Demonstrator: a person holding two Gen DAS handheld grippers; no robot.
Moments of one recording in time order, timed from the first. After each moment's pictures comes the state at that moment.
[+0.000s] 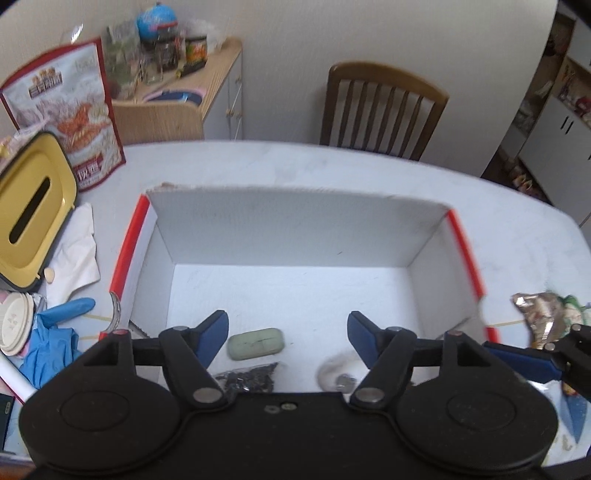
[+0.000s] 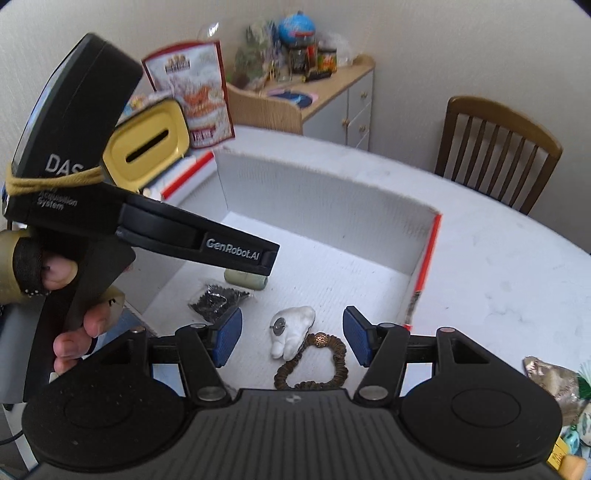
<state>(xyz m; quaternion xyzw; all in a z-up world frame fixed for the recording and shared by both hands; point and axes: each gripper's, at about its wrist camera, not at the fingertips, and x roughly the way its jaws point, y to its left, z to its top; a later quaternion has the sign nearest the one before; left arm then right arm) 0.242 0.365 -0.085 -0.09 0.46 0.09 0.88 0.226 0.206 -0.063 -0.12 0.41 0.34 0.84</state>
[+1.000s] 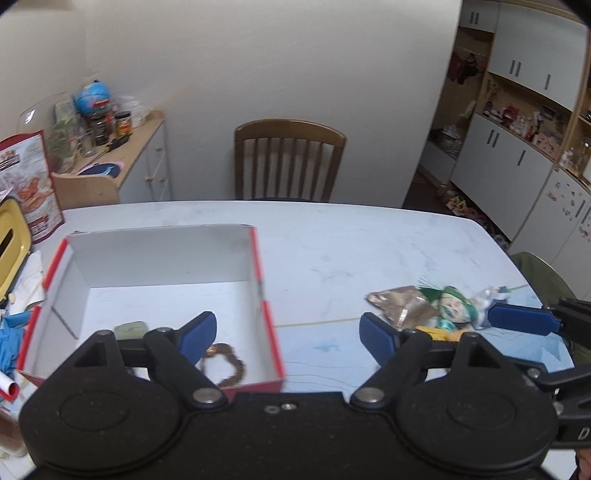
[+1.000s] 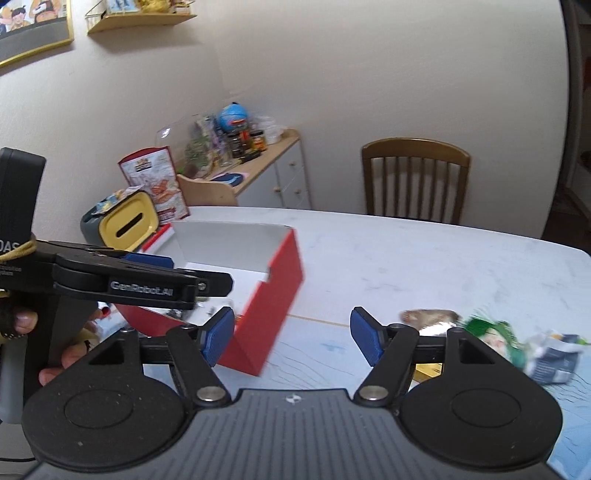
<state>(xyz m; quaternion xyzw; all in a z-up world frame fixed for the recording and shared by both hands) 0.170 0.206 -0.027 -0.07 0.37 0.01 0.93 0.164 -0.005 -0.007 -0.01 0.33 0.29 0.90</state>
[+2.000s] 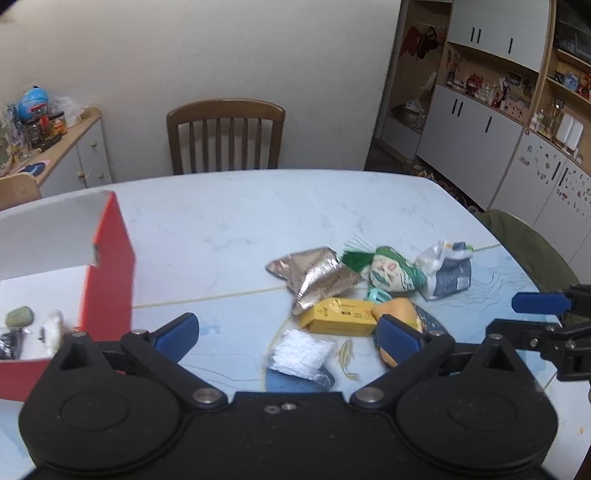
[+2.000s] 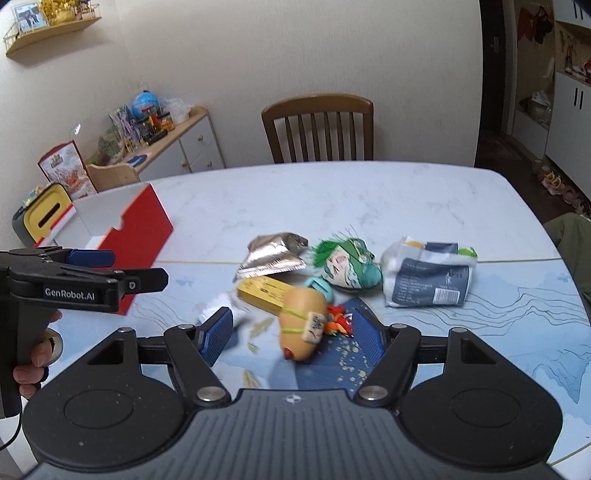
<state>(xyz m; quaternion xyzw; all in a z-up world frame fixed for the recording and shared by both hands) 0.200 0.077 -0.098 -0.04 0.37 -0.03 0.93 0.192 -0.170 -0.079 0.01 0.39 0.20 0.90</state>
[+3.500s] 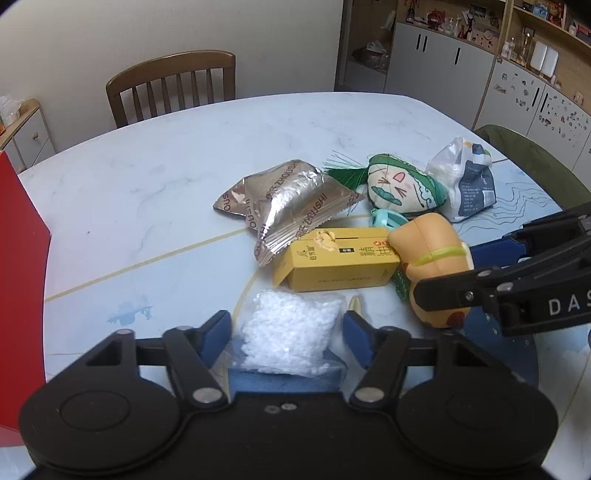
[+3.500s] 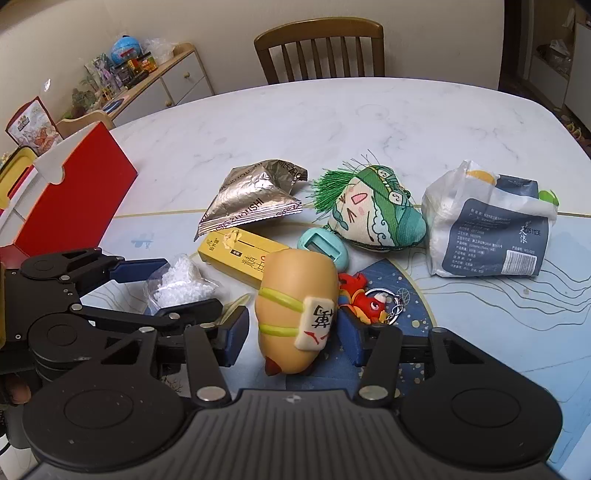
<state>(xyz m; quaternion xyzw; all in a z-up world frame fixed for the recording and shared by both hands) 0.254 0.053 -0.192 0.03 0.43 -0.09 0.90 0.264 -0.136 -0.164 0.01 0.48 0.21 0.85</state>
